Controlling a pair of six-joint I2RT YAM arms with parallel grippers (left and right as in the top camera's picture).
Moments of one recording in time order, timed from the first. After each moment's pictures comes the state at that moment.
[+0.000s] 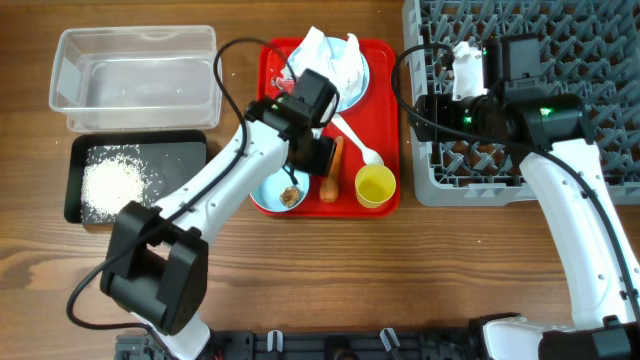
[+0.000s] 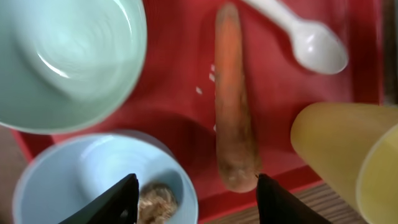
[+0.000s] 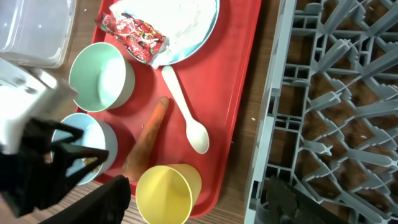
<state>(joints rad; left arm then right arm) -0.55 1.82 1.38 -0.89 0.06 -0.28 0.16 1.47 1.41 -0.96 -0.26 0.09</state>
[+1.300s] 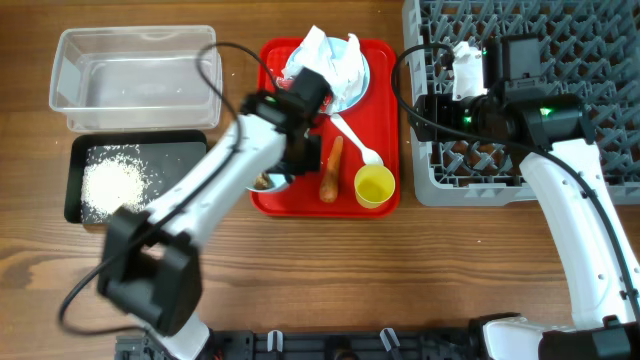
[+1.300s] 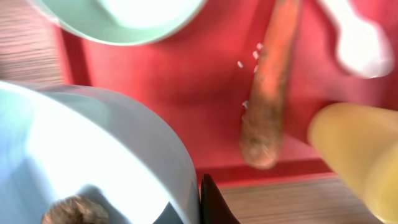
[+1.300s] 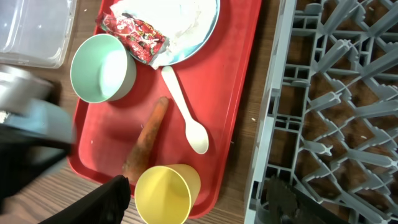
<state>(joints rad) -0.51 1.80 1.47 -1.08 0.01 -0.44 0.16 1.47 1.41 -0.96 -0.26 0.09</state>
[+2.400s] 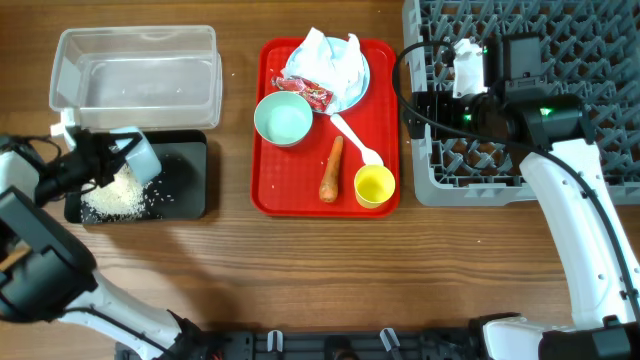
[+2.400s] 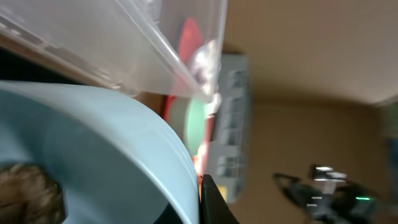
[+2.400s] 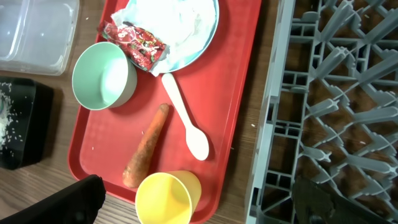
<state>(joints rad) 0.71 2.01 1.29 -0.96 1.31 0.16 0.16 1.47 1.41 -0.94 -0.26 0.11</state>
